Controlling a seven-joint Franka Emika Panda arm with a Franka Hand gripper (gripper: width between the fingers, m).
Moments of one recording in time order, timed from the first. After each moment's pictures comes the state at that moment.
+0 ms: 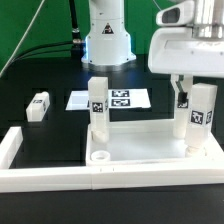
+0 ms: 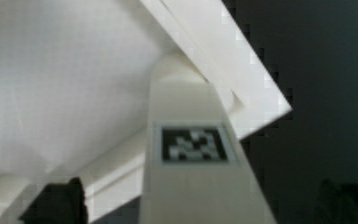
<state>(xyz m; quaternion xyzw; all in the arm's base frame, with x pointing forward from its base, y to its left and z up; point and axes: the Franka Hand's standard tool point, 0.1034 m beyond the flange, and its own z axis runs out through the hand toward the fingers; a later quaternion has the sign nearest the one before) 0.625 0.122 0.118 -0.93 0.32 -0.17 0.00</state>
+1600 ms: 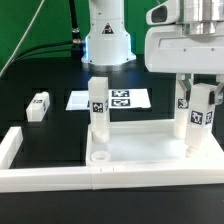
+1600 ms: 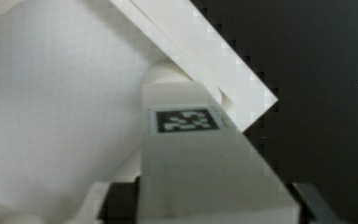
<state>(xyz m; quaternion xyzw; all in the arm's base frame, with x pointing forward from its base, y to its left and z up) 0.626 0.120 0.116 -0.92 0.38 -0.11 0.04</state>
